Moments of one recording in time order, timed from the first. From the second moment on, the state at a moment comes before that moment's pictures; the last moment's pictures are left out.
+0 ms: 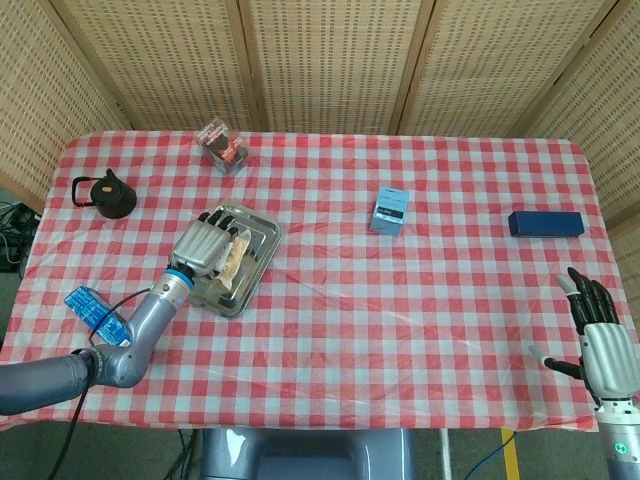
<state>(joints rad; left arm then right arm) -0.99 -1.45 -0.11 -1.41 0.75 0.83 0.62 0.09 -1.19 0.10 -1.47 -1.56 1.58 0.28</state>
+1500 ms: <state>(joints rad) -0.38 -1.31 0.08 -1.64 1.26 1.62 0.33 0.09 -1.23 0.07 -1.48 -1.61 1.59 0.16</state>
